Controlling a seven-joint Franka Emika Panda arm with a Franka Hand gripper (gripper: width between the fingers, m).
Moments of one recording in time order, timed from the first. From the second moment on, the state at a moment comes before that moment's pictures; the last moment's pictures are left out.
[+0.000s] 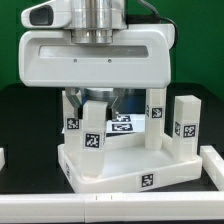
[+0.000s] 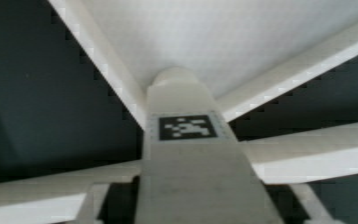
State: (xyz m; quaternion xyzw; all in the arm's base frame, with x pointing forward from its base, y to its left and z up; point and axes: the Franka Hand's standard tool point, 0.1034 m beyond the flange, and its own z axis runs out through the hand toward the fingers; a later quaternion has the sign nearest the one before) arm 0.605 -0.047 0.115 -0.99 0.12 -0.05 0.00
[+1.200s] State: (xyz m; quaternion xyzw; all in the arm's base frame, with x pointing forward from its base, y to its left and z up) arm 0.616 -0.063 0.113 -0.71 0.70 -0.04 0.07
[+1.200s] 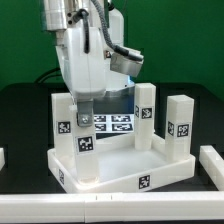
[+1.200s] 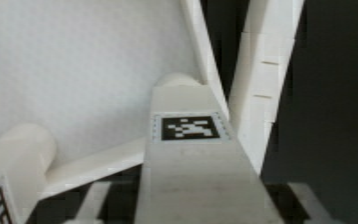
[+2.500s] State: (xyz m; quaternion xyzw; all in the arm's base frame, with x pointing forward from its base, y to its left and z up) arm 0.632 -0.050 0.123 -0.98 0.18 -0.07 0.01
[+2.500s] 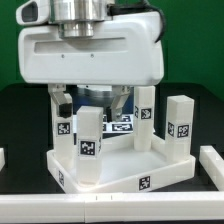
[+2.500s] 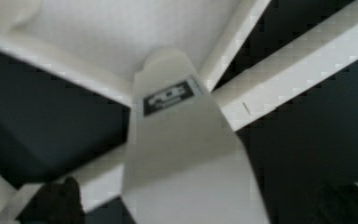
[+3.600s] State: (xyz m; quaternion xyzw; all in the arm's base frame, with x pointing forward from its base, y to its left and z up) arm 0.627 -0.068 0.119 -0.79 0.61 -0.03 0.06
